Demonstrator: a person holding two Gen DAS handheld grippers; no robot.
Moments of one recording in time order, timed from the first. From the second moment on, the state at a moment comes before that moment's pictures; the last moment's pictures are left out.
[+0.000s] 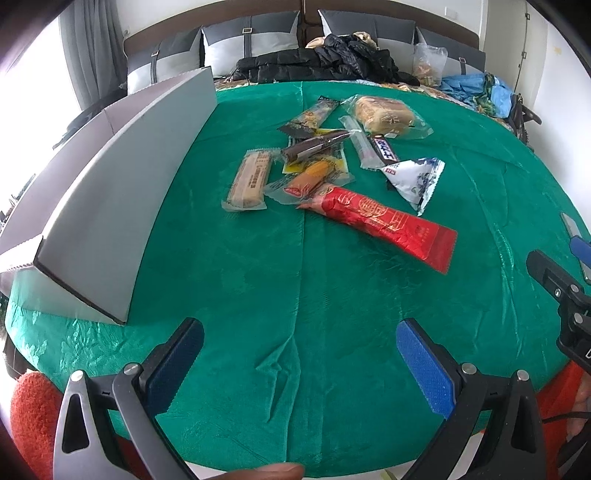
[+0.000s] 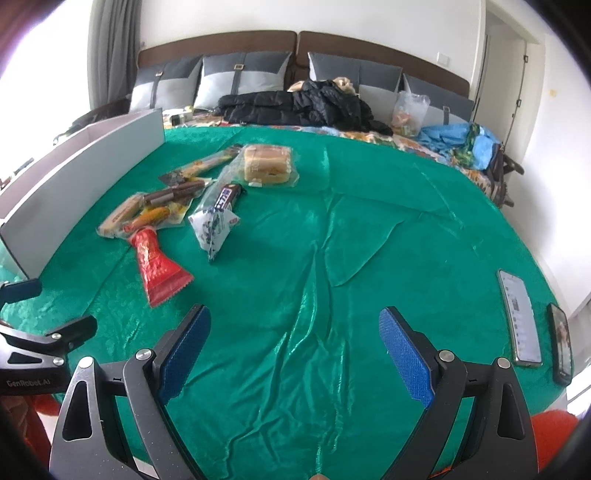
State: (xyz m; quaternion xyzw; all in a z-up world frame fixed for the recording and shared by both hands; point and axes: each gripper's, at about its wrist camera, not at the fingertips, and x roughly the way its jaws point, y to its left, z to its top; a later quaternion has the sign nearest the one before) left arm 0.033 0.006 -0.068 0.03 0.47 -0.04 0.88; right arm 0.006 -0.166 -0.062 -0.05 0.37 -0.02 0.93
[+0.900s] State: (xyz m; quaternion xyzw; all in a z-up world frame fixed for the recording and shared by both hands) left arm 0.044 0.002 -0.092 0.04 0.50 -0.02 0.86; right arm 0.020 -0.172 -0.071 -0.02 0.40 0.01 0.92
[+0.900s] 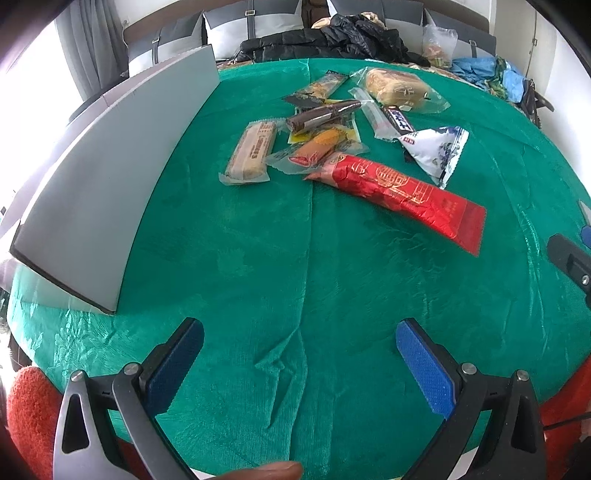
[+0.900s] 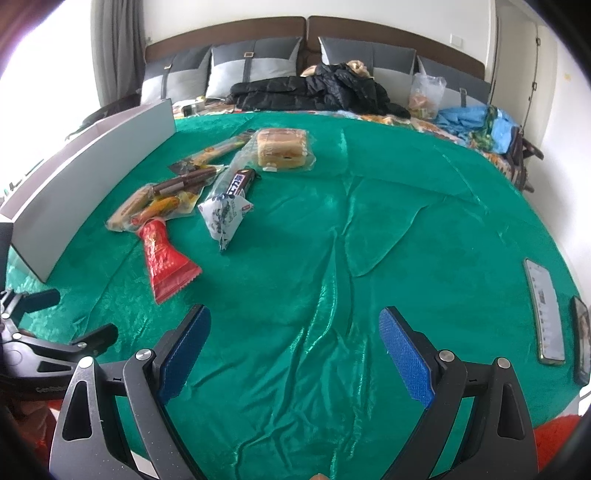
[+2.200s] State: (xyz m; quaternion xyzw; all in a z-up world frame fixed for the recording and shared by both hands) left arm 0.047 0.010 -0.097 0.01 0.52 -0.02 0.85; right arm 0.029 -0.188 -0.058 0.04 0.38 0.07 0.92
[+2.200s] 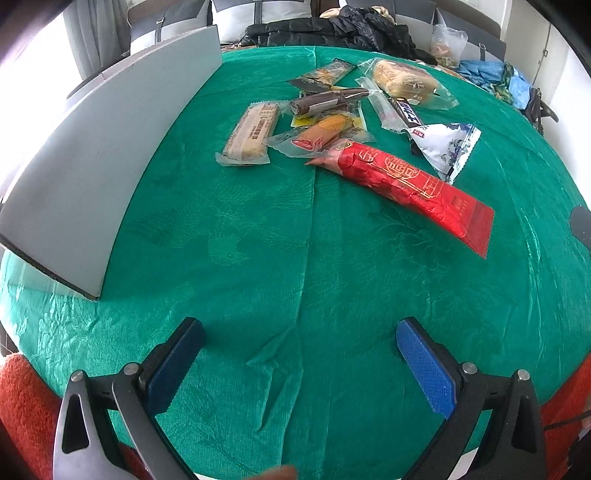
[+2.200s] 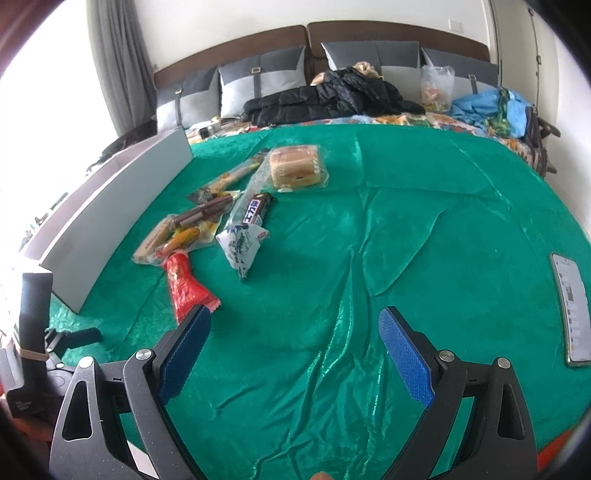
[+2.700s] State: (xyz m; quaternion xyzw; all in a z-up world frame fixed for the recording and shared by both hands) left arm 0.047 0.009 -0.097 0.01 0.52 -0.02 0.85; right arm 0.029 -0.189 -0.049 0.06 0.35 0.09 0.93
